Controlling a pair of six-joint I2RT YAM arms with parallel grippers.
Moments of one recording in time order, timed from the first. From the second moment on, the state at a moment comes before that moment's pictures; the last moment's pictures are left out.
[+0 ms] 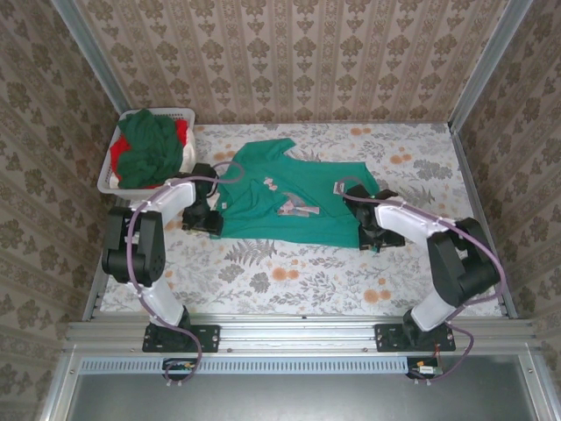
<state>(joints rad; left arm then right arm) -0.24 1.74 1.16 -0.95 -0.09 -0.02 0.39 1.57 0.99 -0.98 0.41 0.49</state>
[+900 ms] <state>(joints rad) -0.29 2.70 2.51 -0.76 0.10 -0.09 0.09 2.31 1.95 -0.73 0.12 0.34</state>
